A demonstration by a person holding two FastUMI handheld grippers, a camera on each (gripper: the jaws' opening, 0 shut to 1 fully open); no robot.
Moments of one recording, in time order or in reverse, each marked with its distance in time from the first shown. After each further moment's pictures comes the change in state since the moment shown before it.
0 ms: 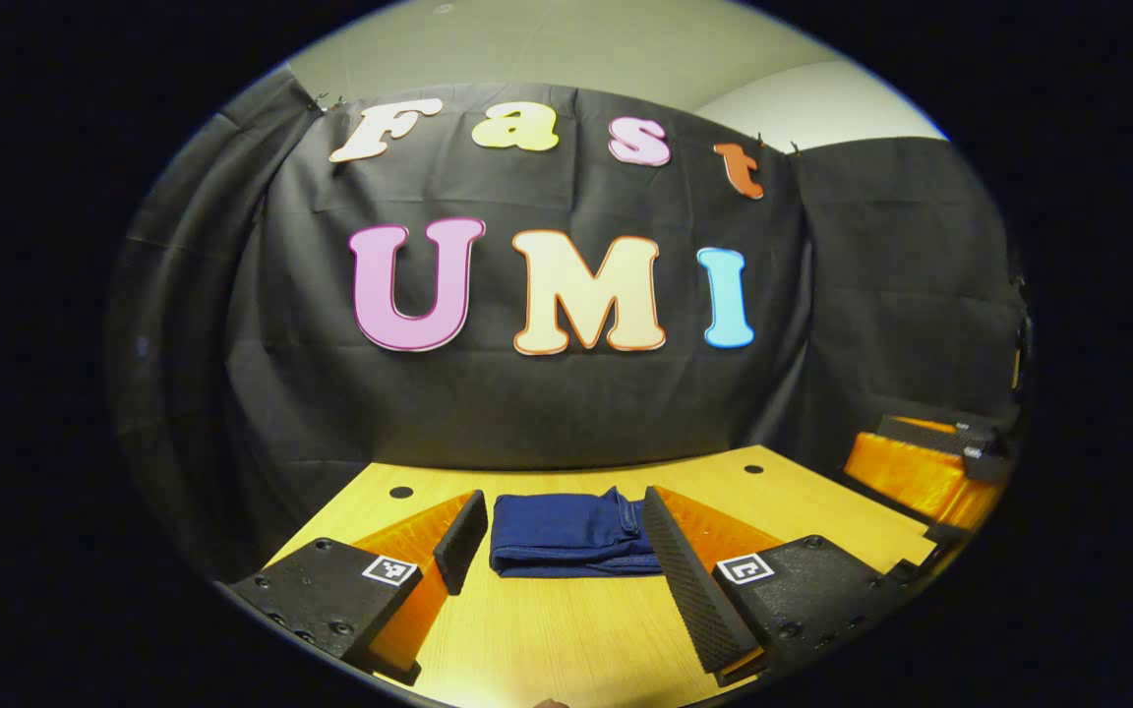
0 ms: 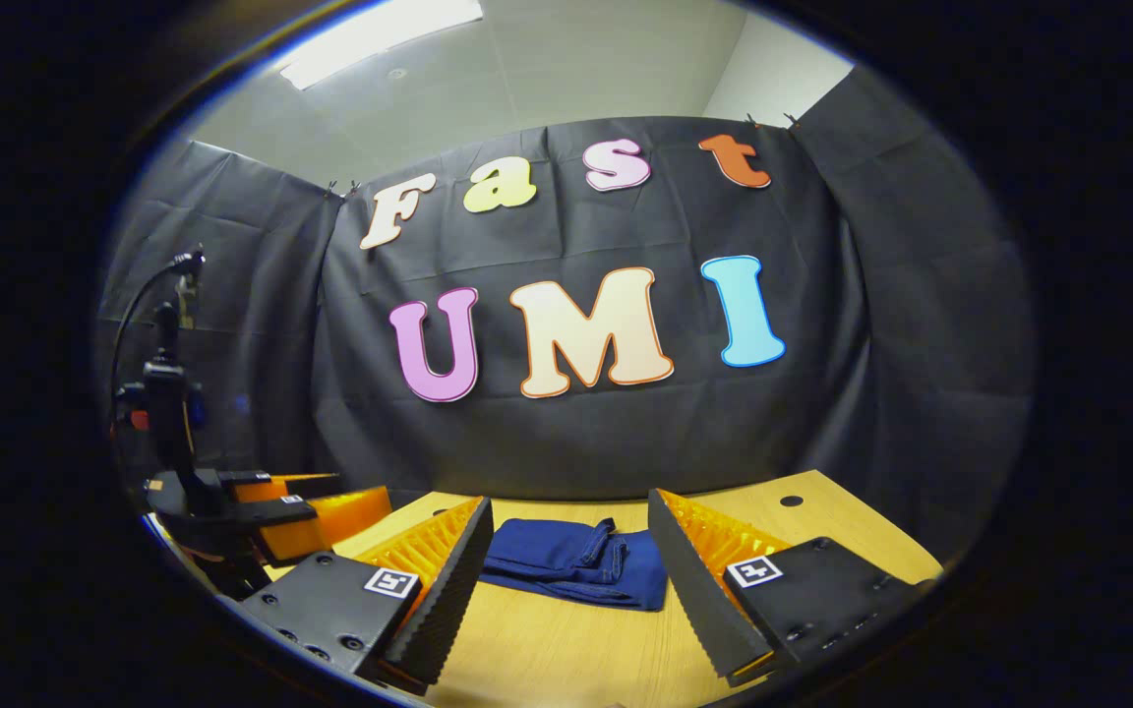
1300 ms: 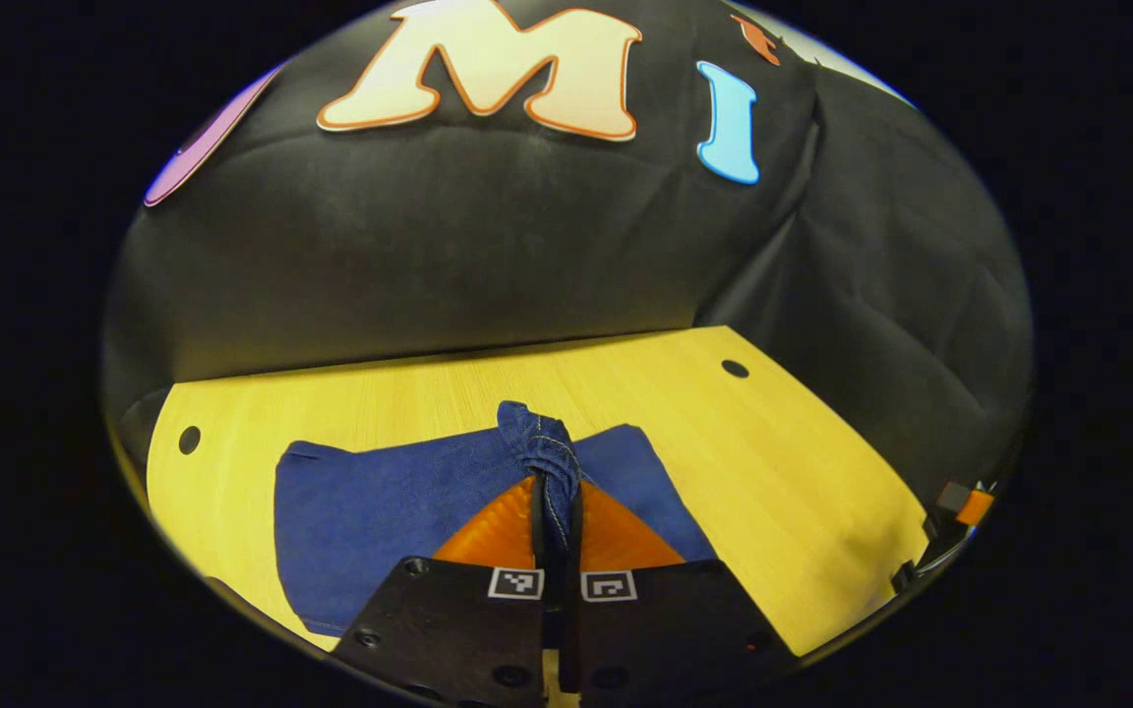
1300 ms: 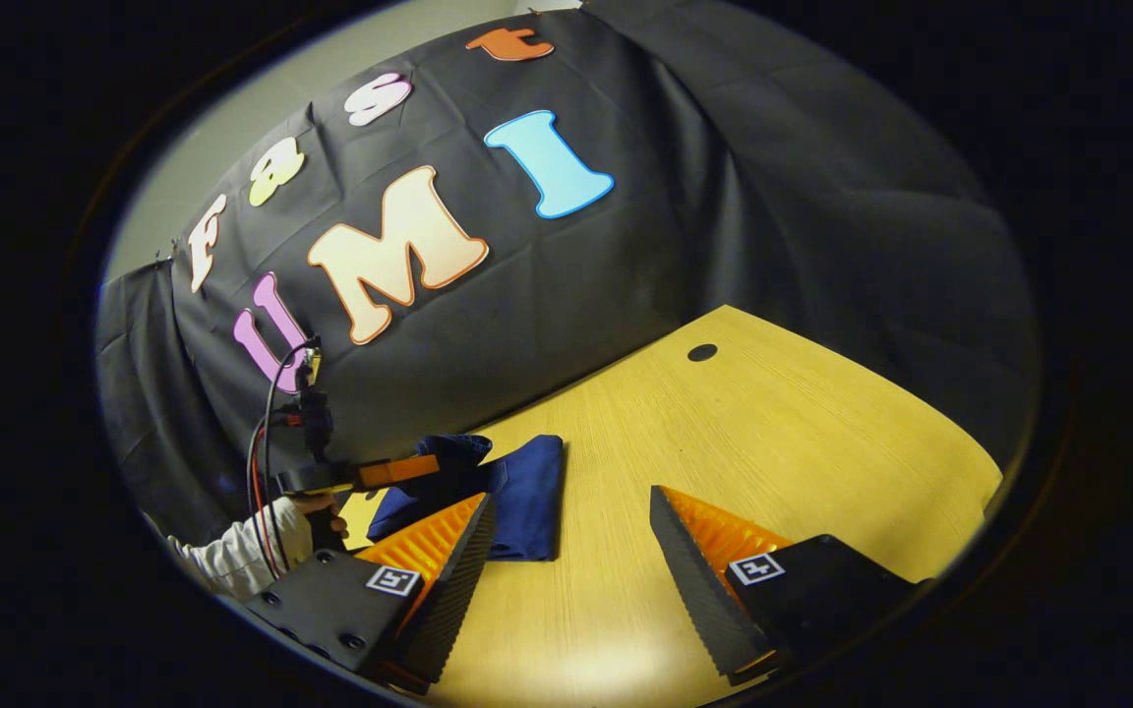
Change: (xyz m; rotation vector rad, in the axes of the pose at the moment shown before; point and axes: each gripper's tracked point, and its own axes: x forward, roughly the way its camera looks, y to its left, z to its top) left arm 0.306 -0.091 -0.199 -0.016 0.544 -0.284; right arm 0.035 -0.230 -0.135 0.399 0.343 -0.229
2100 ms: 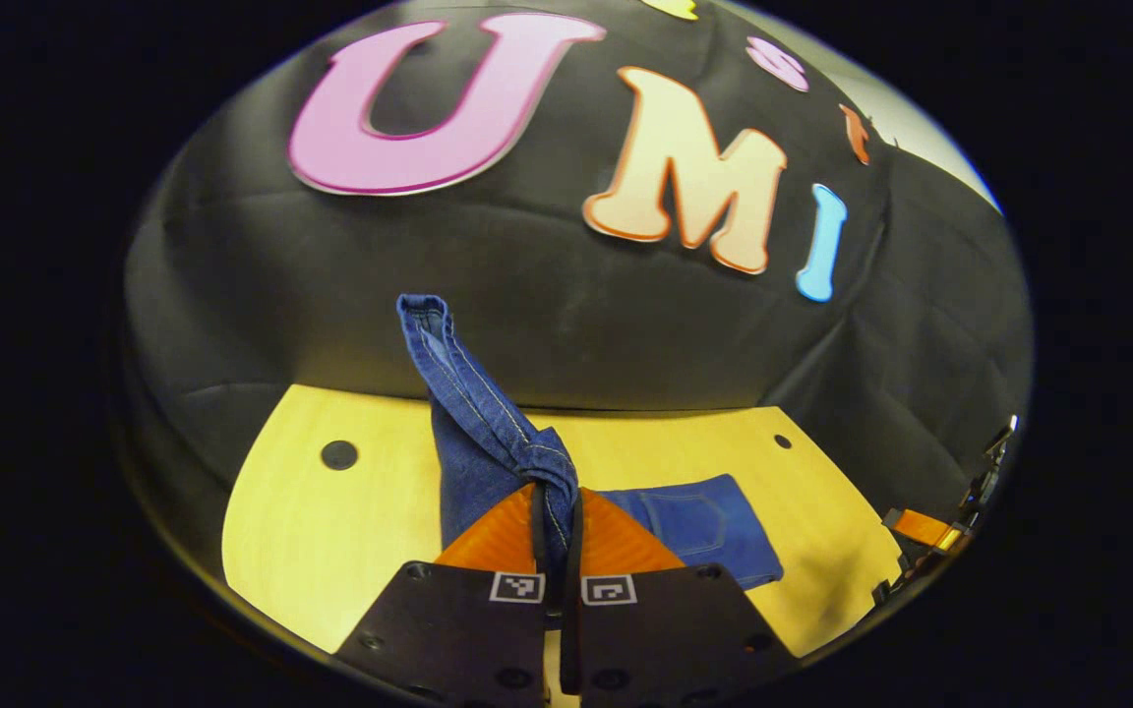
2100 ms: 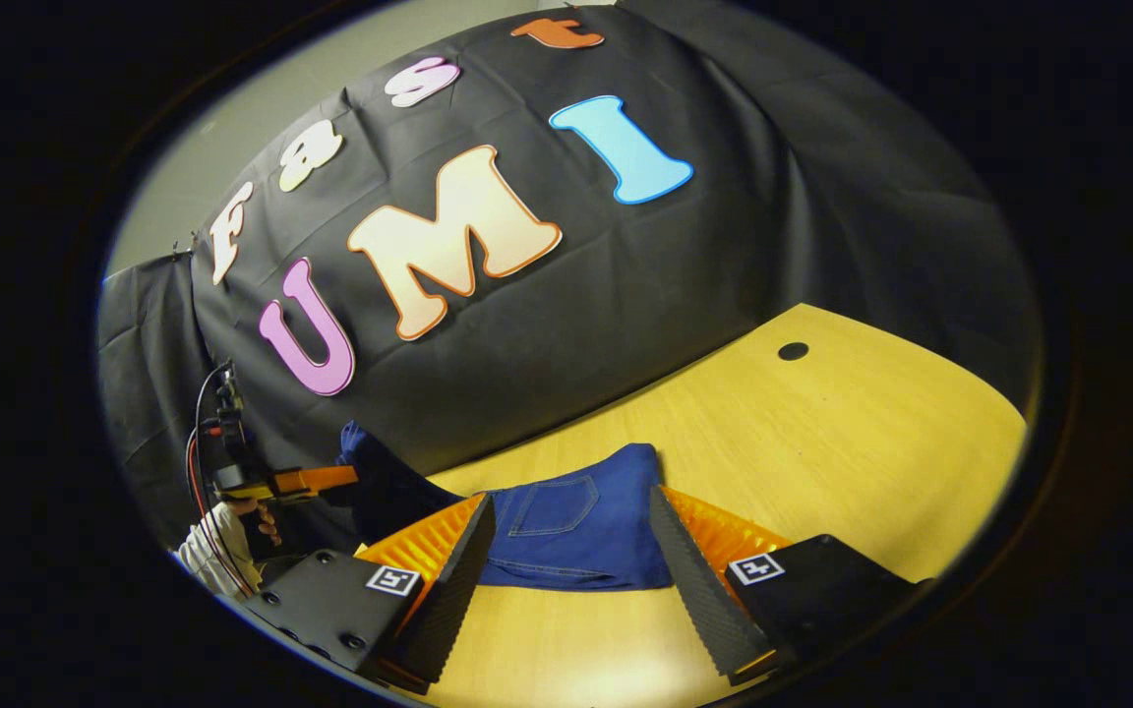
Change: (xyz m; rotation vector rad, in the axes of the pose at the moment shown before) left arm -0.146 0.161 0.069 -0.158 -0.149 0.043; right arm 0.054 0.106 -0.012 0.004 -0.038 0.095
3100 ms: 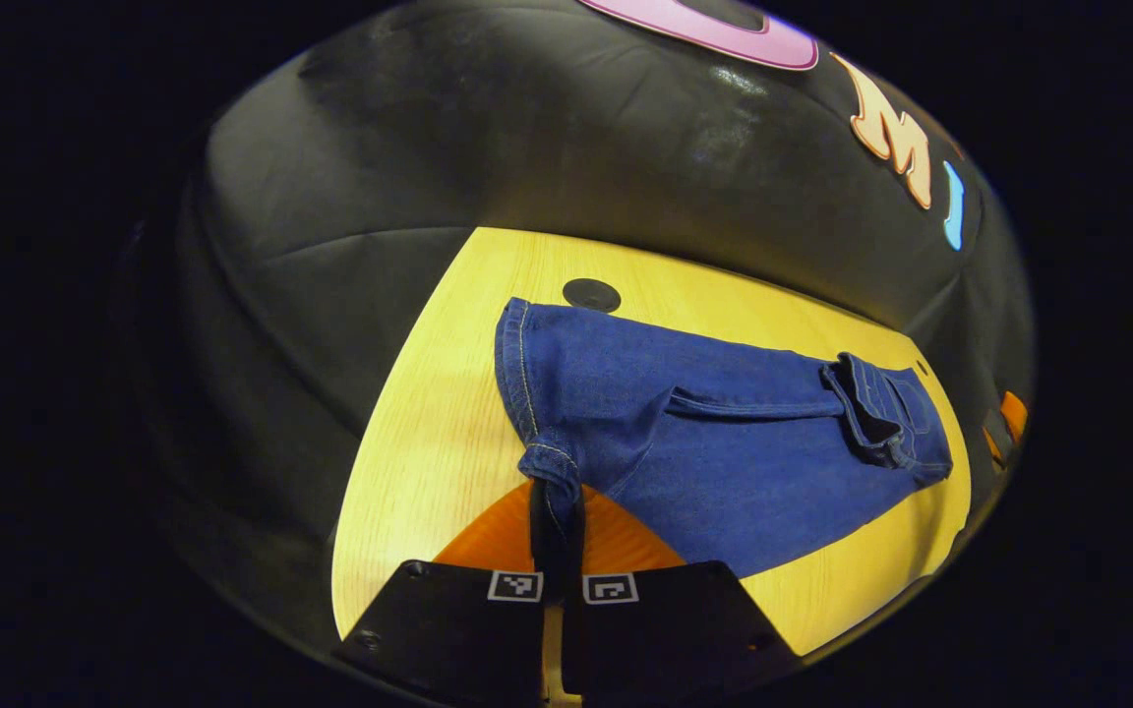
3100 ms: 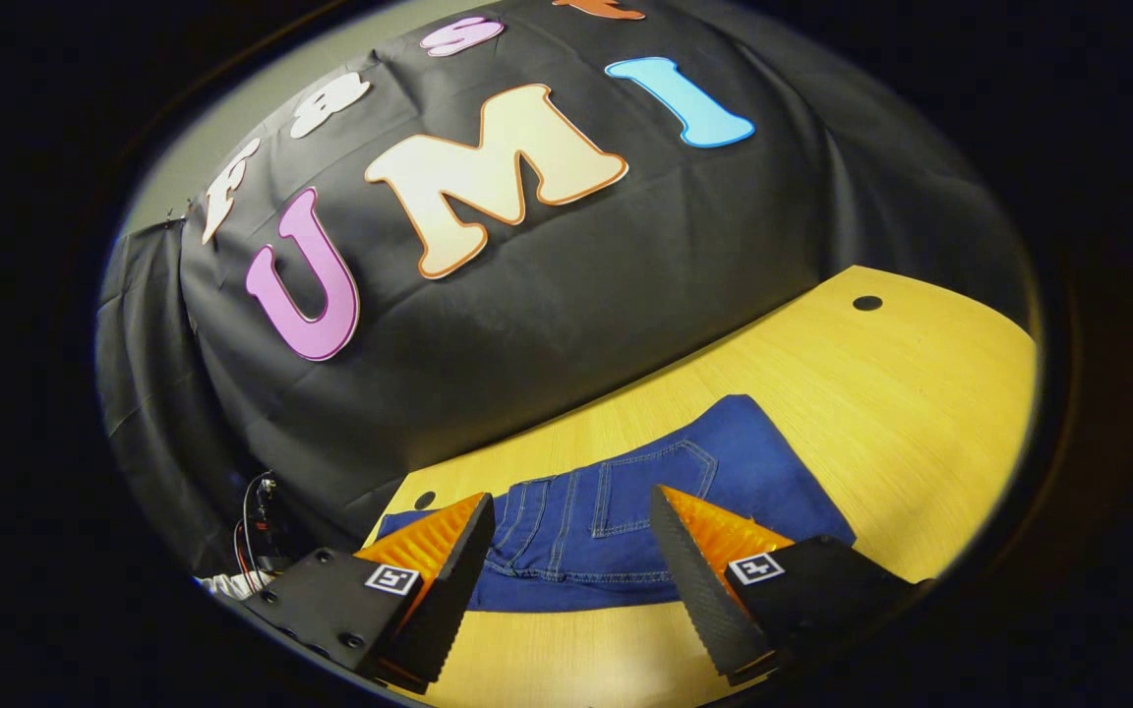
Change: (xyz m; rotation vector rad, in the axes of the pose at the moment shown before) left arm -0.035 0.301 -0.169 -0.116 0.264 0.279; right arm 0.108 0.121 -0.086 -0.011 0.017 -0.013
